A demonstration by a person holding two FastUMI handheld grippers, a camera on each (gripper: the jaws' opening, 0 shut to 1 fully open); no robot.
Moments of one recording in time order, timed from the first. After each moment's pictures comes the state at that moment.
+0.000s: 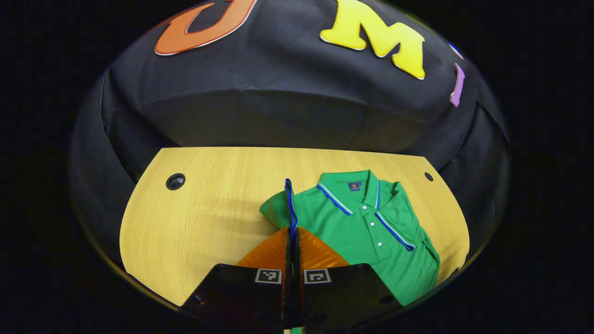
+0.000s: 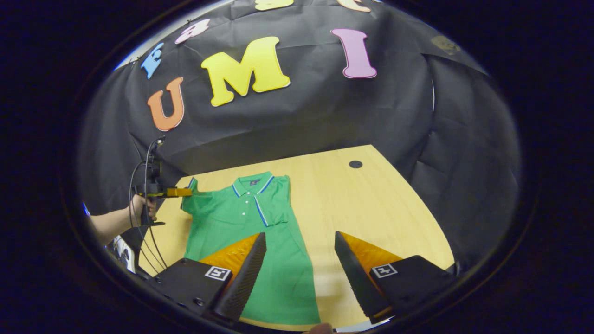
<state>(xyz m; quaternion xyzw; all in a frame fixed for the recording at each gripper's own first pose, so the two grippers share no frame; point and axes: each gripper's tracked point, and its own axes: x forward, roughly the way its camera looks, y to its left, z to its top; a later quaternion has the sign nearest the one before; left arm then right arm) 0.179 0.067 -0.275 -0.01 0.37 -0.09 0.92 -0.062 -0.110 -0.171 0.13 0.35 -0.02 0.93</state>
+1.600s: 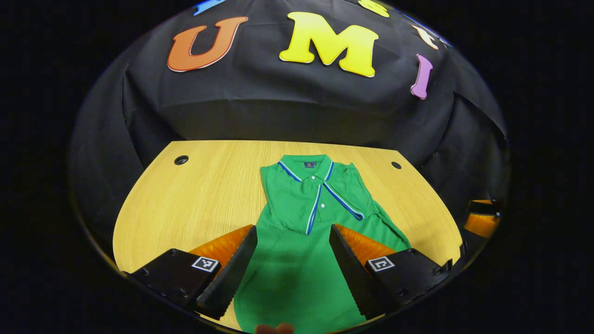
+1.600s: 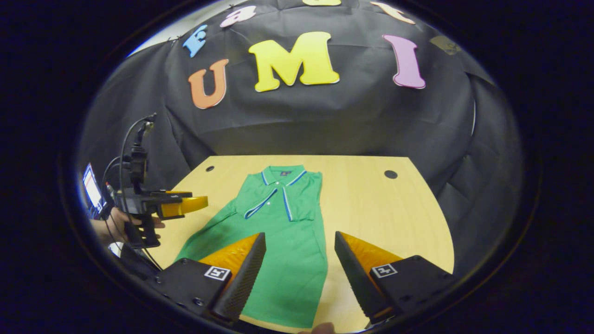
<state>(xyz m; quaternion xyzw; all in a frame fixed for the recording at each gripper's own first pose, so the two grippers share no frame) -0.007 0.004 -0.253 -0.02 0.34 -0.09 0.94 -0.075 -0.058 -0.201 0.06 0.36 0.12 0.92</state>
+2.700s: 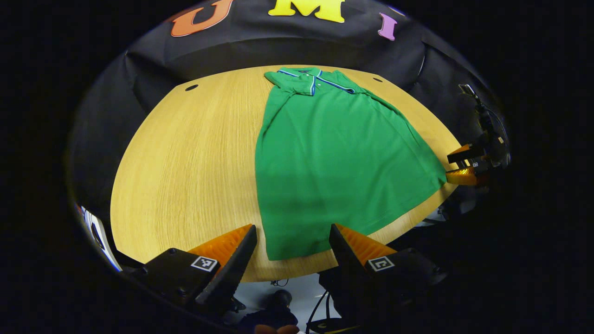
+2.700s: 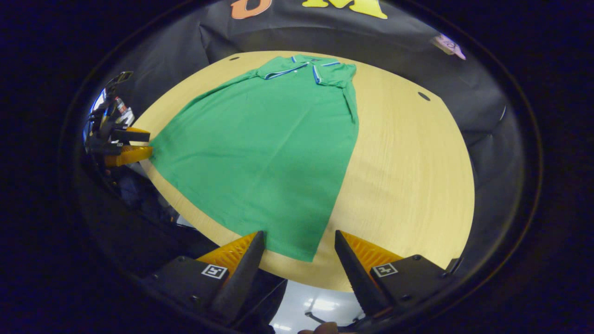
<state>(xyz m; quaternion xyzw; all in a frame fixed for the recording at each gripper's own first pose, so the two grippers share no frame) -0.232 0.073 -0.375 0.06 0.49 -0.12 0.86 -0.251 -0.076 -0.362 -0.10 0.57 0.17 0.80</state>
